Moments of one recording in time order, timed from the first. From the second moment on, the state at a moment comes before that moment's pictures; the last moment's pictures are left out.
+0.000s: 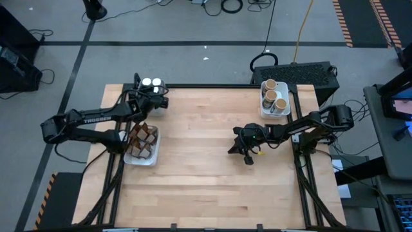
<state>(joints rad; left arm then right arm) 0.48 1.09 0.59 -0.22 -0.83 -0.47 -0.07 1.52 0.43 0.49 -0.32 -0.10</state>
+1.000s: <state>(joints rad) 0.53 1.10 0.40 -0.01 -0.73 -0.49 -0.07 1.52 0.43 0.53 -0.32 -0.14</state>
